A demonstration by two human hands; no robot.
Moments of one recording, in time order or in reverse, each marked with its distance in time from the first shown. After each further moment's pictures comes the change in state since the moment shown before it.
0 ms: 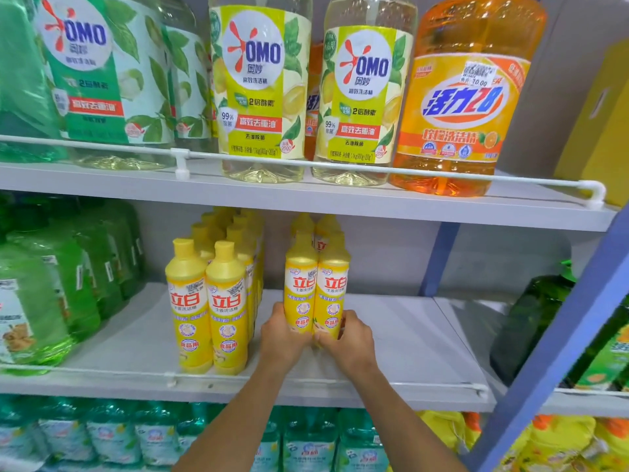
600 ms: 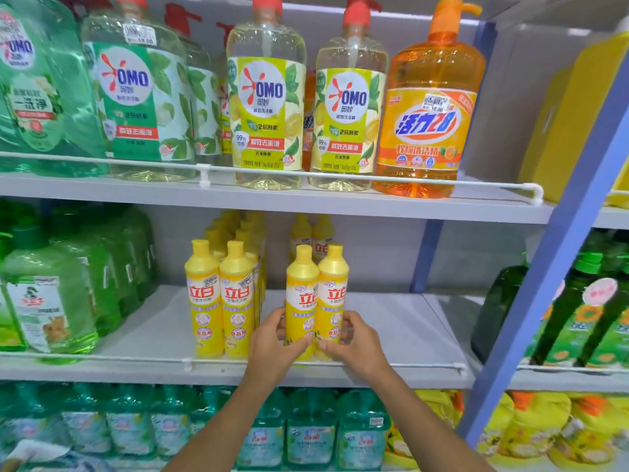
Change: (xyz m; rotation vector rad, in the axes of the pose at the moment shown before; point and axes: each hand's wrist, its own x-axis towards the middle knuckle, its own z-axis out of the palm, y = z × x) left_hand -0.064 -0.004 -0.047 -0.116 -0.058 0.251; right_hand -0.058 -0.004 -0.039 0.168 -0.090 -0.138
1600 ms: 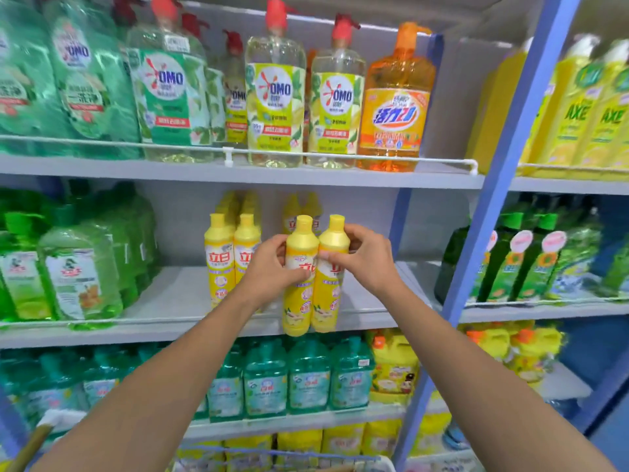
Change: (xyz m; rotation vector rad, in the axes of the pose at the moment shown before) left_hand -0.020 0.101 -0.079 -0.178 -0.244 0.158; right_hand -0.059 -0.132 -0.051 -0.039 0.233 -0.342
